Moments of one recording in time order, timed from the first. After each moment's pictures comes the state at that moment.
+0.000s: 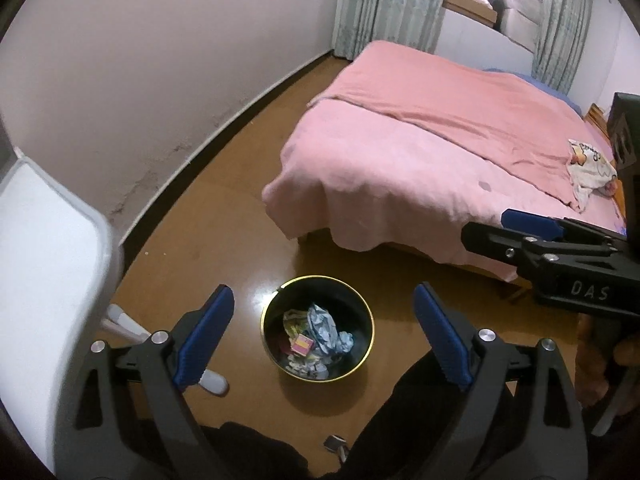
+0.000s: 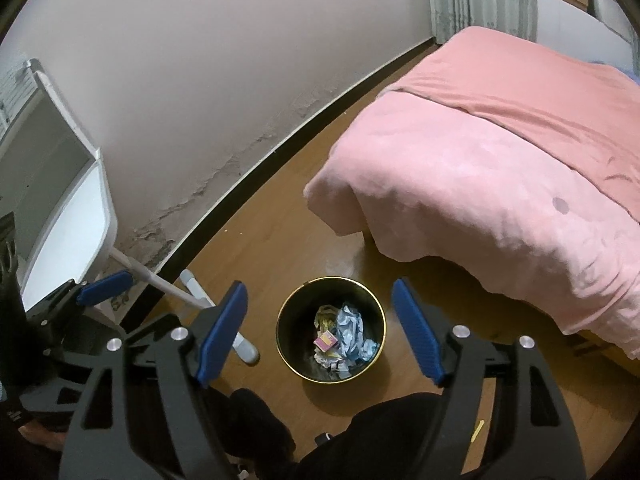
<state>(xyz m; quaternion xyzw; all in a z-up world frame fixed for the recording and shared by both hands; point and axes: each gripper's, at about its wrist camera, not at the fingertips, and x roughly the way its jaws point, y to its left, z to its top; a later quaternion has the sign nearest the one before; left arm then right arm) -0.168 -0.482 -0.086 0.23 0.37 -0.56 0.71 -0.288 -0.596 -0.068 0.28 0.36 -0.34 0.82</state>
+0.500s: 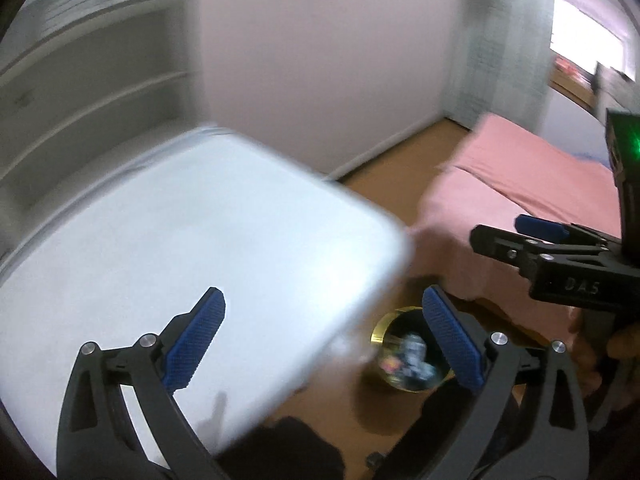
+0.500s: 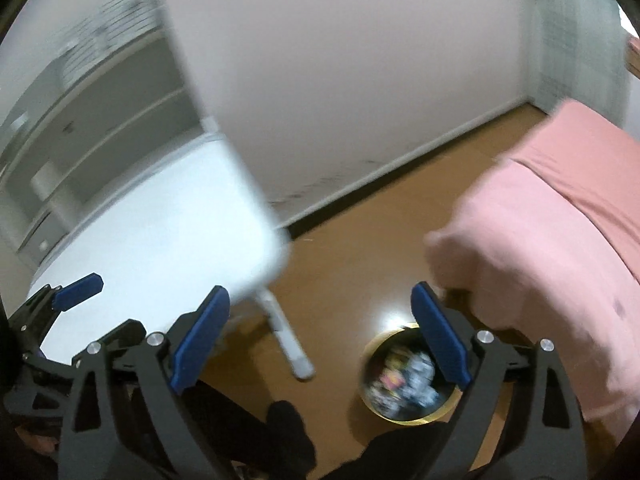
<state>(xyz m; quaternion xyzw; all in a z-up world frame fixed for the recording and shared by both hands) -0.055 -0.297 -0.024 0.13 0.34 -0.38 0.85 -0.115 -0.483 -0.012 0.17 0.36 -0.17 0.90</state>
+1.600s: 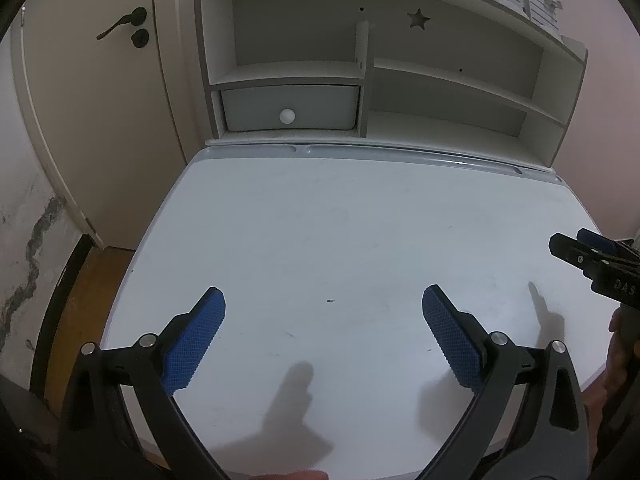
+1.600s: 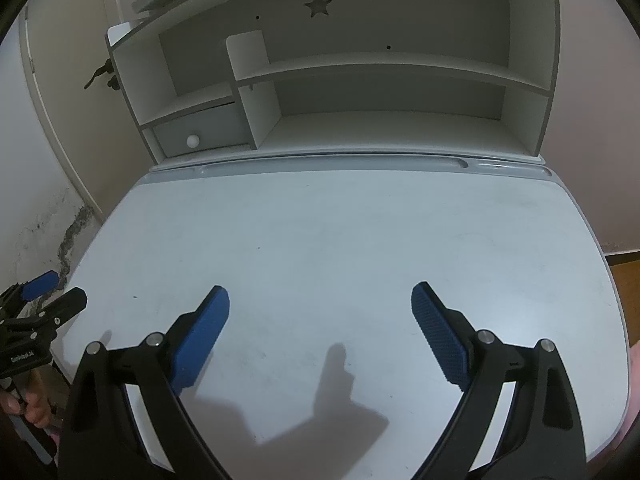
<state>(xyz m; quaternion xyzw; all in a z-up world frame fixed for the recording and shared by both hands) 0.028 0.047 -0.023 -0.01 0.39 -0.01 0.92 0.100 -0.210 -0.014 0.03 0.39 0.09 0.91</state>
